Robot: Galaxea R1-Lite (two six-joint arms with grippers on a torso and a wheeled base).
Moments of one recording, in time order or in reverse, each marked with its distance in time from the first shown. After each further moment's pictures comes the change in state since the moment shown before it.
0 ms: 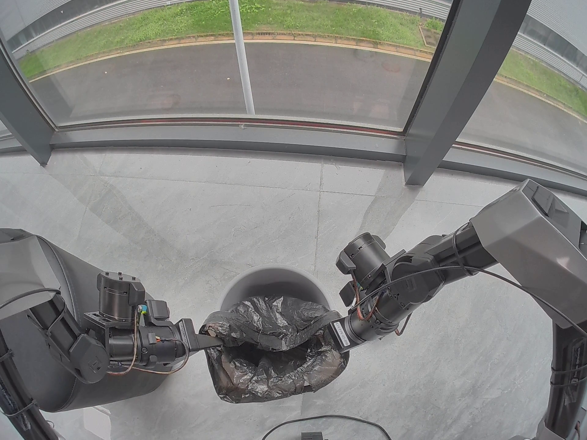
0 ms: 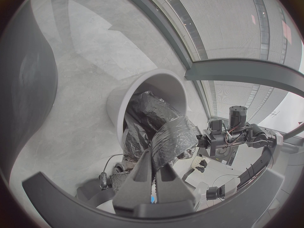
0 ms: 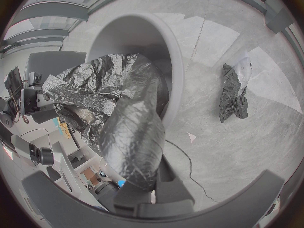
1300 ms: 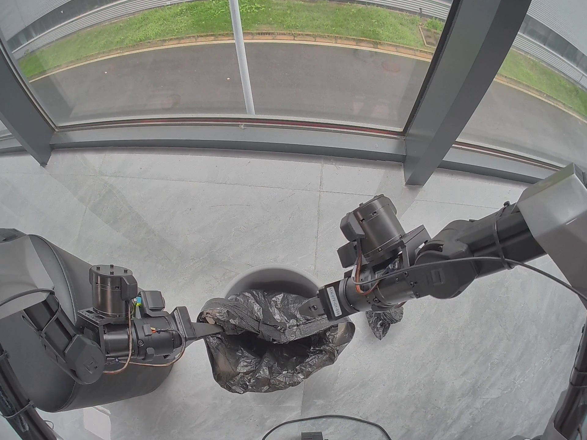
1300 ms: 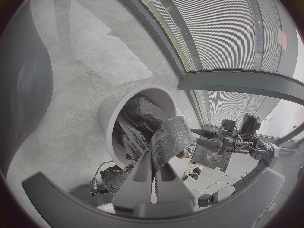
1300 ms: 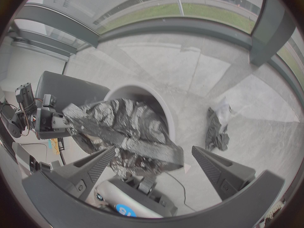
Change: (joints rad) left arm 0.002 -0.029 0.011 -0.090 -0.006 -0.084; right arm 0.047 -0.159 0.067 -0.237 -0.167 0.008
